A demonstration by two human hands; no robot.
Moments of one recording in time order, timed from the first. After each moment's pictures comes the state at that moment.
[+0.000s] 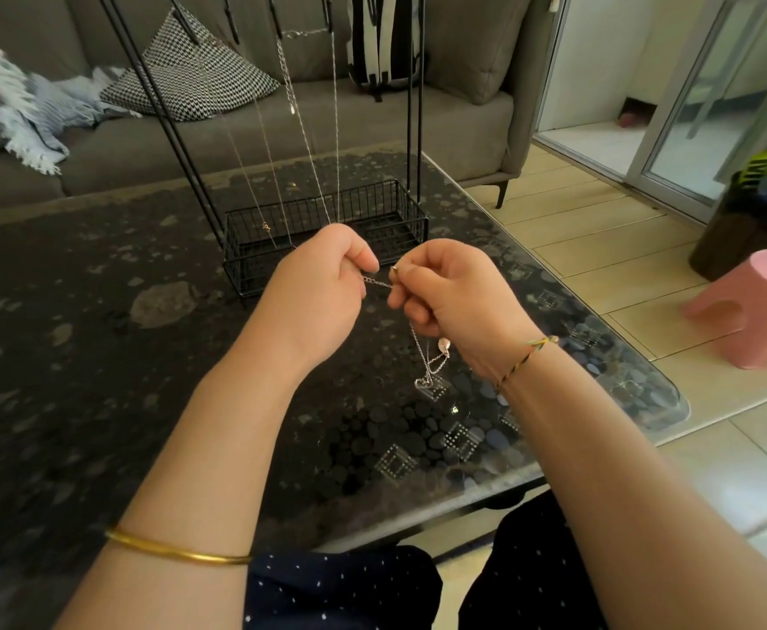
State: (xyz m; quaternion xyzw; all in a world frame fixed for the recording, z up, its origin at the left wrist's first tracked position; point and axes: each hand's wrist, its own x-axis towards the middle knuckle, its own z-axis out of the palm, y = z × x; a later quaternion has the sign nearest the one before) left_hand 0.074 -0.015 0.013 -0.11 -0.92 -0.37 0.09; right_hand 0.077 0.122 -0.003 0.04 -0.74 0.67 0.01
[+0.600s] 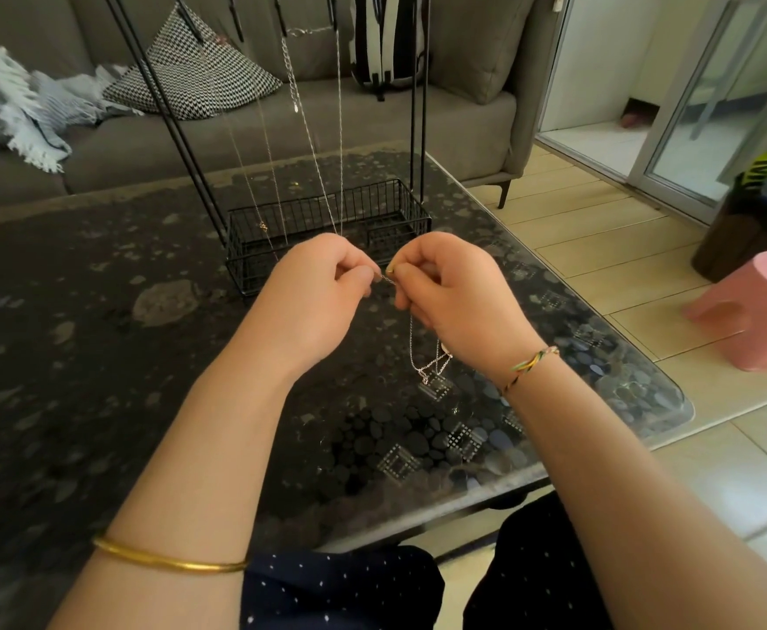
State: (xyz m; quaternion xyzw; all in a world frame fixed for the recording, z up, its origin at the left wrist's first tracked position) left_hand 0.078 -0.017 0.018 -0.12 -0.93 -0.34 0.08; right_hand 0.079 0.121 -0.004 0.11 -0.85 0.51 0.10
